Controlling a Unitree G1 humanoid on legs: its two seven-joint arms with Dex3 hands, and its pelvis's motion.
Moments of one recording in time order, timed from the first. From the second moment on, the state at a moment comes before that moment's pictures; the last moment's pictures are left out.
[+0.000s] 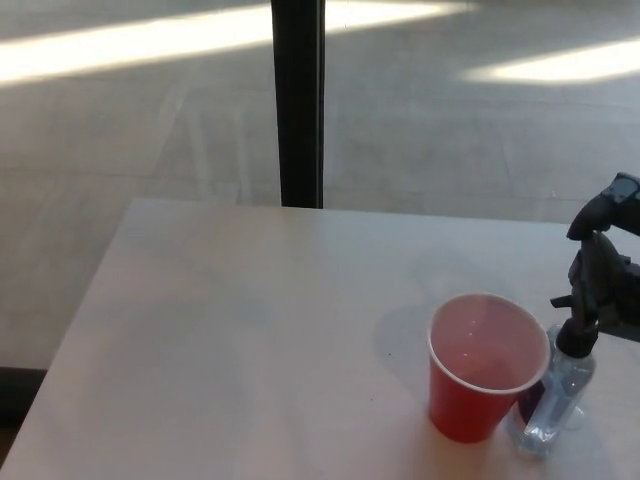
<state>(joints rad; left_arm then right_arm) 0.09 0.53 0.38 1.05 -0.08 0.01 0.11 -0.21 -0.40 -0.19 -0.33 0.44 0.46 0.18</state>
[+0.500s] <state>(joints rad) 0.08 0.53 0.37 1.05 -0.08 0.01 0.12 -0.18 -0.40 -0.17 -0.31 0.39 0.35 0.19</state>
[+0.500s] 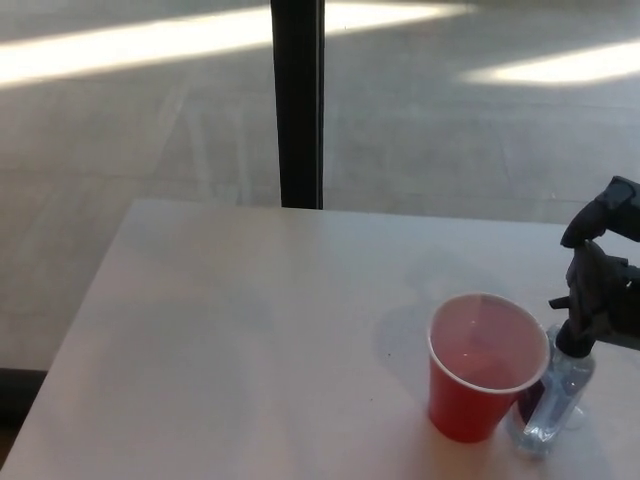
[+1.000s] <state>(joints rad) 0.07 0.53 0.37 1.07 -0.08 0.01 0.12 -0.13 -0.35 -0.16 -0.27 0.39 0.25 0.19</state>
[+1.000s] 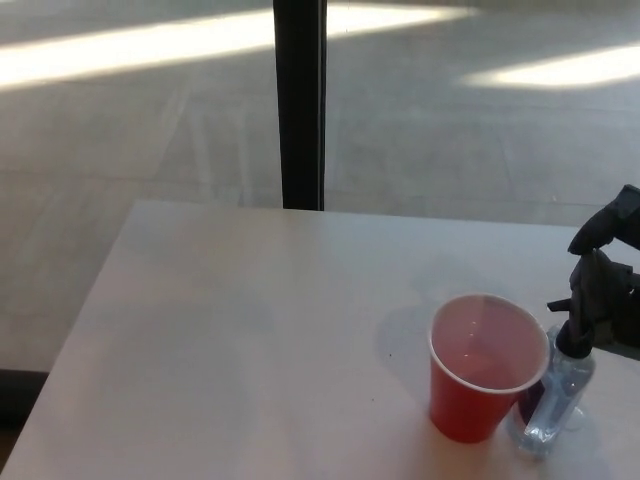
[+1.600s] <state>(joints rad) 0.06 0.53 0.36 1.06 -0.08 0.01 0.12 -0.11 -0.32 -0.13 -0.26 0.37 0.20 0.13</state>
